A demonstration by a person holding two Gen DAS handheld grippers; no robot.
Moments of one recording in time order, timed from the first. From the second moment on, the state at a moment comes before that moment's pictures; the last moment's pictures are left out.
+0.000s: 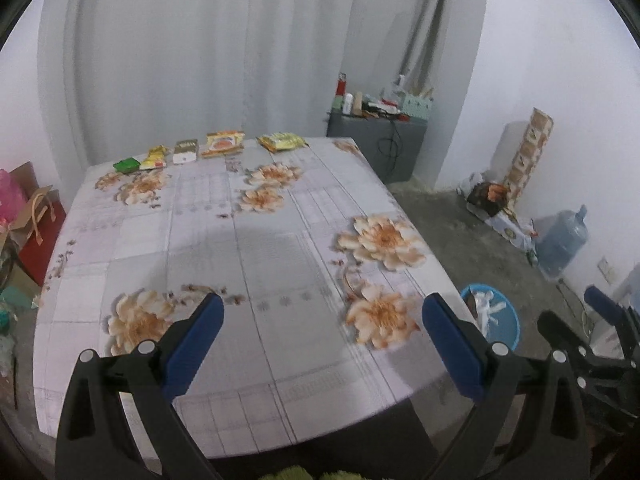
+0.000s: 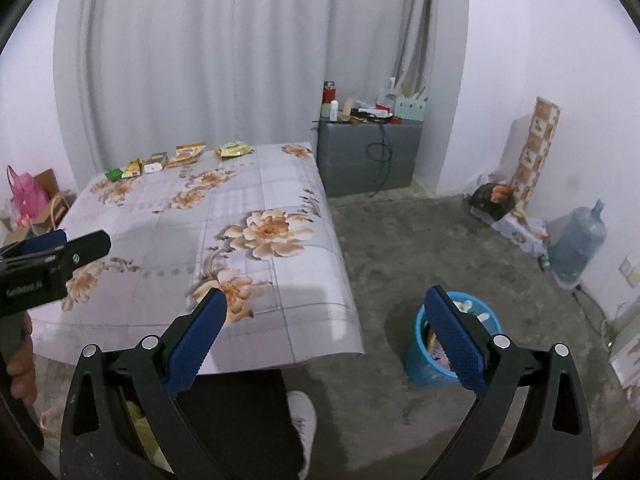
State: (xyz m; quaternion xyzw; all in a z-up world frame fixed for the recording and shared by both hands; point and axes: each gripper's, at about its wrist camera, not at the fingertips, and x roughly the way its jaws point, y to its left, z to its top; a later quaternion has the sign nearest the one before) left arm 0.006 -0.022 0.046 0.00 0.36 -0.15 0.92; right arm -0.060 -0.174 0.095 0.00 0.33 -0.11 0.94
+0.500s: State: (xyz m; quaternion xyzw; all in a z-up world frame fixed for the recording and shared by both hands) left arm -0.023 -0.044 0.012 0.05 0.42 -0.11 0.90; right arm -0.079 -0.188 0.064 0.02 0.37 -0.14 0.92
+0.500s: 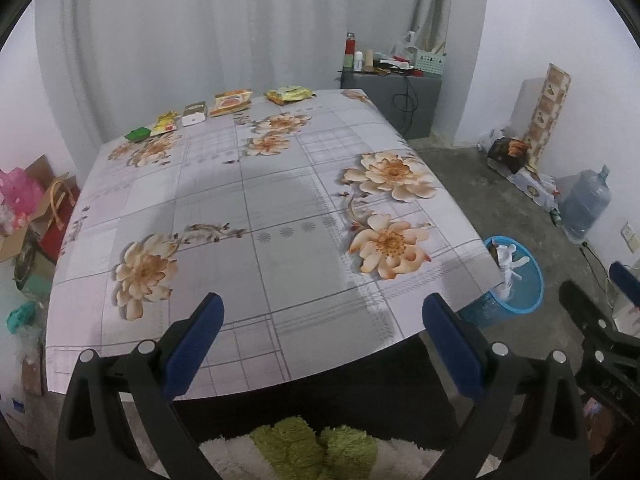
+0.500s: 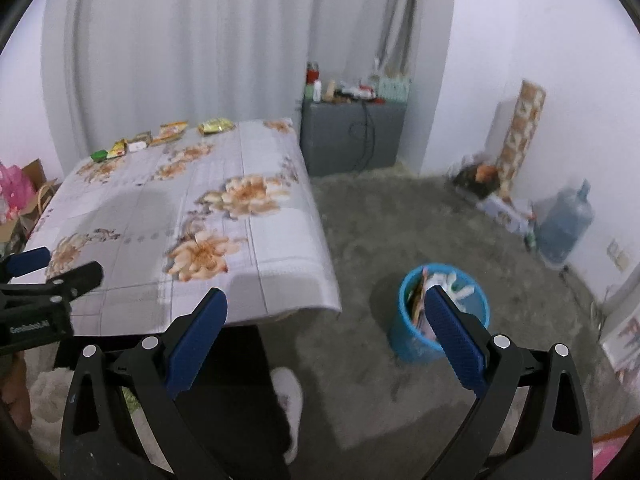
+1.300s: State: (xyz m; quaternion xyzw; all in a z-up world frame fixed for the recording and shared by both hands) left arm -0.018 -0.029 0.007 0.05 0.44 -0.04 0.90; right arm -0.081 -0.187 0.049 0.02 0.41 -0.13 0.90
